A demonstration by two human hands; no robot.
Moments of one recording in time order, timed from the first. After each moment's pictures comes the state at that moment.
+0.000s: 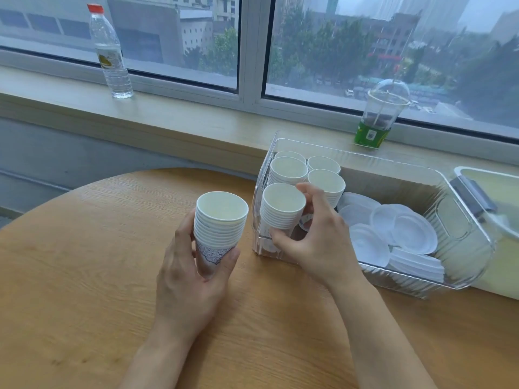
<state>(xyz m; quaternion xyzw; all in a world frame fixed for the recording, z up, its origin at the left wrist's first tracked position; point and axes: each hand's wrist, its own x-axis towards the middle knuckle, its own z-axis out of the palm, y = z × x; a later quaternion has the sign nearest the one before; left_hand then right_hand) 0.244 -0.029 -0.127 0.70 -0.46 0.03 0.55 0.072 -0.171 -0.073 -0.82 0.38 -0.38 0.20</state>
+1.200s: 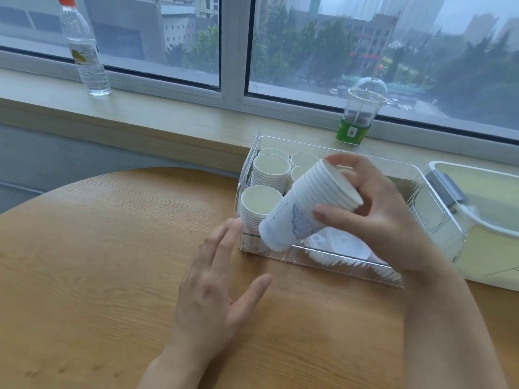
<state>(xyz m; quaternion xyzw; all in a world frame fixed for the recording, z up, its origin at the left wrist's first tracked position) 0.203 -0.029 -0.124 0.65 -0.59 0.02 0.47 0.003 -0.164 0.013 -0.77 0.27 -0.37 0.44</state>
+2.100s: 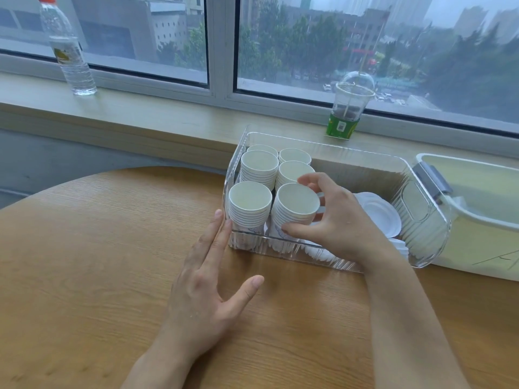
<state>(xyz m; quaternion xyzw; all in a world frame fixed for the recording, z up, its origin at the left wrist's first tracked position) 0.205 -0.032 -0.133 0.66 -0.61 -0.03 0.44 0.012 -0.193 -0.034 -0.84 0.40 -0.28 0.25</state>
